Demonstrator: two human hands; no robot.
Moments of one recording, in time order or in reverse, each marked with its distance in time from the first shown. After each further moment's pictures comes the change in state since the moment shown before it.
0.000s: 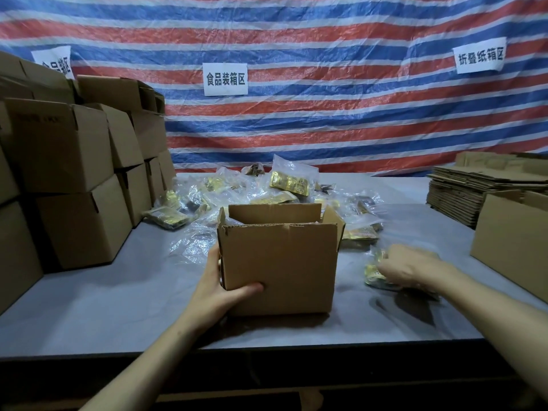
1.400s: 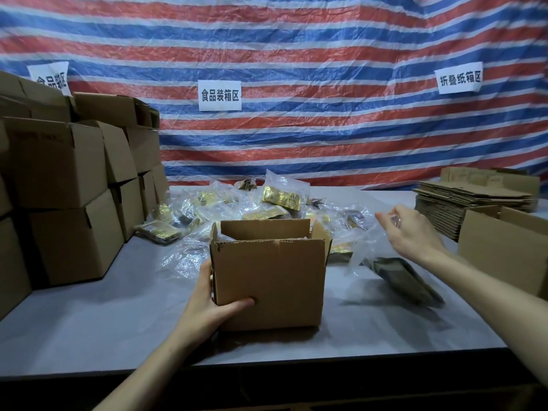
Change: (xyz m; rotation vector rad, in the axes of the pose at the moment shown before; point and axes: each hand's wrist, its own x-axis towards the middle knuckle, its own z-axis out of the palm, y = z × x) left_hand -0.005 0.011 0.003 -0.022 0.002 -0.005; right_hand -0.006 0.017 -0.055 0.570 0.589 -0.112
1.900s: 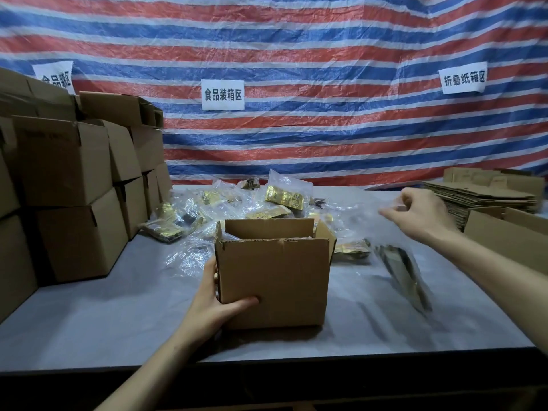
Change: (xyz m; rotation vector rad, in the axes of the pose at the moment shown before) left_hand 0.002 -0.007 -0.002 0.000 0.004 -0.011; right_hand 0.009 -0.023 -0.028 0.025 0.045 0.058
